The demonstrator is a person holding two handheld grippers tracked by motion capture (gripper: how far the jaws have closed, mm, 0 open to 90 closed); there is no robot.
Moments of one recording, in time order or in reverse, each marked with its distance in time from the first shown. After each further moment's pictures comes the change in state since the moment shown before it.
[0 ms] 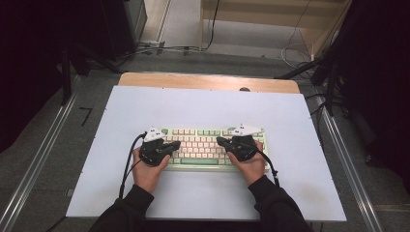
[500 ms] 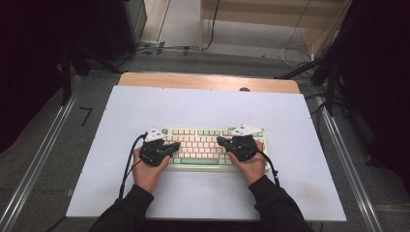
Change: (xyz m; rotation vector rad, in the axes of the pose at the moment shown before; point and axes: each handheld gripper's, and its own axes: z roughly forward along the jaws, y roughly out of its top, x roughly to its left) left arm 0.001 -0.002 0.003 0.021 0.001 0.000; right arm 0.000 0.000 -0.001 -0.002 0.000 0.001
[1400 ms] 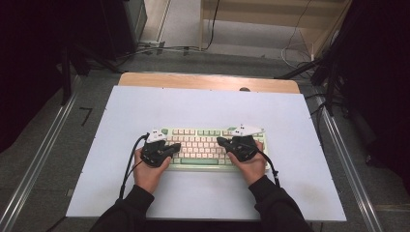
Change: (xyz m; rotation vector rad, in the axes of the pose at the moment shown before) left arm -0.003 0.000 -0.001 -0.006 -0.003 0.010; right arm 0.000 0.000 -0.001 0.004 -0.002 0.000
